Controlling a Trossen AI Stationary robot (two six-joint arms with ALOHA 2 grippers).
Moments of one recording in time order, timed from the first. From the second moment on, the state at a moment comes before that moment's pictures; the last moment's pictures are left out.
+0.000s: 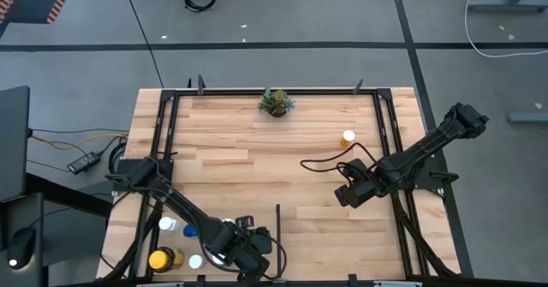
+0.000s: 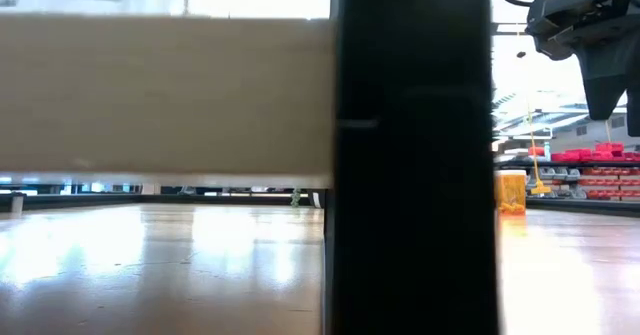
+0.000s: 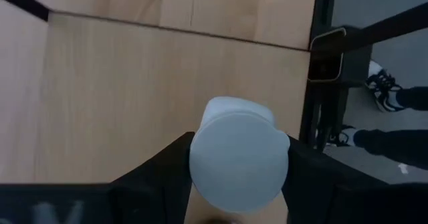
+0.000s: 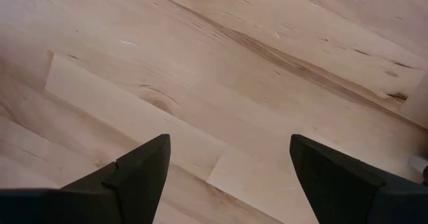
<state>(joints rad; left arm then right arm) -0.66 2.06 1.81 -0.96 -0.16 -0.77 0.52 1.27 0.87 -1.02 0.15 1.66</state>
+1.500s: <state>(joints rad) -0.65 1.98 1.81 -1.01 -0.09 -0.77 0.52 1.27 0.87 -1.02 0.16 1.60</state>
